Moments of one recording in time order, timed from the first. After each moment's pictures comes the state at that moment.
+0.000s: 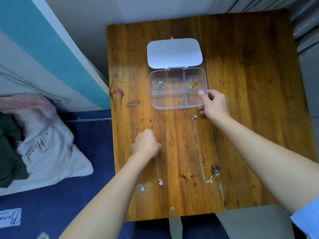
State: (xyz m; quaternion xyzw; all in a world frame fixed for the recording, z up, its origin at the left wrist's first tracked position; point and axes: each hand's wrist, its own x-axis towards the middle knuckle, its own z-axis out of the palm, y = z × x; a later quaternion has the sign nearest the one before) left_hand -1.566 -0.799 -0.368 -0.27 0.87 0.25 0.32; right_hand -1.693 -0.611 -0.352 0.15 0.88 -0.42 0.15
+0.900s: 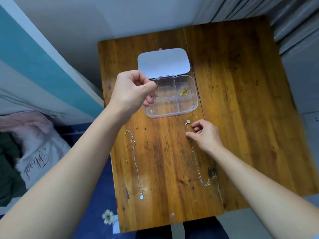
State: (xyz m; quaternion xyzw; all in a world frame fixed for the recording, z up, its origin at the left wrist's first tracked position) left_hand -1.672 -0.826 -0.227 -0.16 0.80 0.58 0.08; right_hand -1.627 -0.591 -0.370 0.12 0.90 -0.37 0.20
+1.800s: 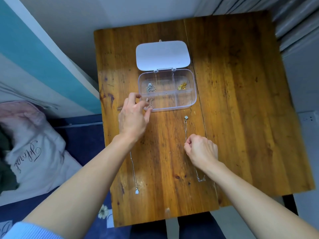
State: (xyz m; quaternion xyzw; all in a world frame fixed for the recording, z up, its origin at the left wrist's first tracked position) left_hand -1.621 -0.815 -0.332 -0.11 0.96 0.25 0.02; right_hand -1.578 -0.602 -0.351 0.00 0.96 -0.11 0.26
